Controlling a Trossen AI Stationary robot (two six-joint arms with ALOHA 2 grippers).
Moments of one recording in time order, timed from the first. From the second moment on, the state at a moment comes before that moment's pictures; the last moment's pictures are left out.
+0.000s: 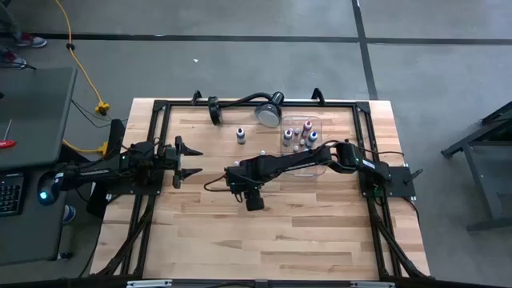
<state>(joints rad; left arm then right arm) 0.14 0.02 0.08 -0.16 0.06 0.02 0.08 2.31 1.94 -0.88 -0.03 -0.09</state>
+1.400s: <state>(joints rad) 0.14 0.02 0.08 -0.16 0.06 0.02 0.08 2.30 2.23 -1.18 -0.02 0.02</state>
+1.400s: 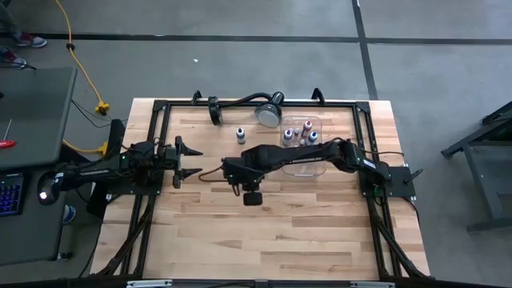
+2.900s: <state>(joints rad) 0.14 0.02 0.08 -0.16 0.06 0.02 0.00 1.70 2.05 -1.56 0.42 0.72</state>
